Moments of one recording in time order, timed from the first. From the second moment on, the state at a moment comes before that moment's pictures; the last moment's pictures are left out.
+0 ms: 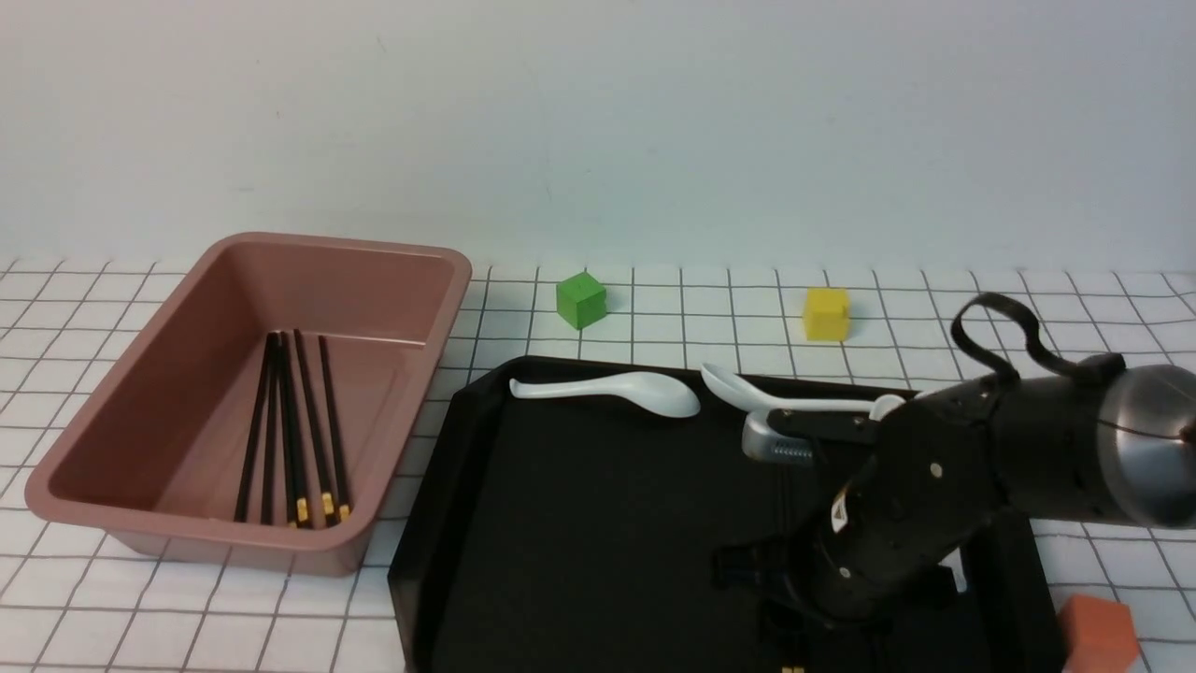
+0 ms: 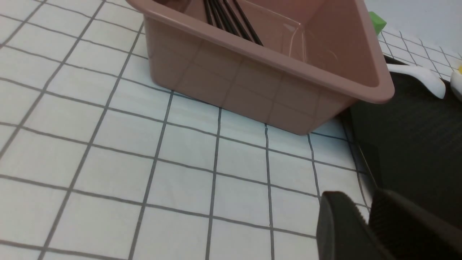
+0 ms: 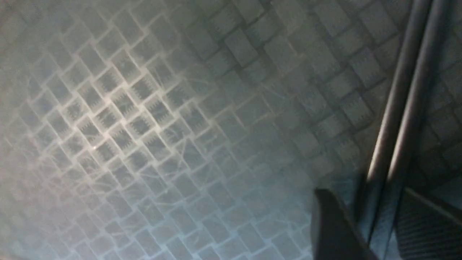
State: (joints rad) right arm 0.53 1.83 -0.97 0.19 0.49 0.47; left arm -0.15 -0.01 0.03 0.02 0.39 -0.41
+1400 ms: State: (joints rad) right arm 0.66 1.63 -1.22 0.10 0.98 0.41; left arm -0.15 -0.01 0.03 0.02 0.39 -0.41
